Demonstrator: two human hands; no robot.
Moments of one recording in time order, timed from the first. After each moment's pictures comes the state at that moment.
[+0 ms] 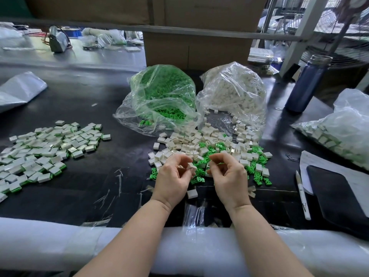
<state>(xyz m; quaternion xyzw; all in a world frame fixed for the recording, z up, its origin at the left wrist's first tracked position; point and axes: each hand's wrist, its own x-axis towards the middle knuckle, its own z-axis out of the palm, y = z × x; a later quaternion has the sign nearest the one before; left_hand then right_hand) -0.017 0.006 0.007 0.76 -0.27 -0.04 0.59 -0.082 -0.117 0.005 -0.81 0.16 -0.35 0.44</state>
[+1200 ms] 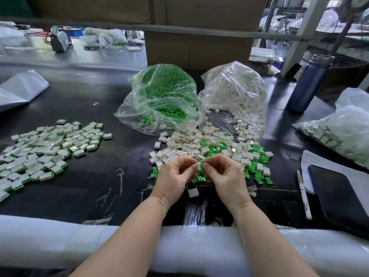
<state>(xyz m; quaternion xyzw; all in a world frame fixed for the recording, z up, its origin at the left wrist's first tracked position) -0.017 0.007 0.012 0.68 -0.25 -0.14 0.67 -0.084 -0.112 0.013 -0.75 0.13 -0.26 0.59</state>
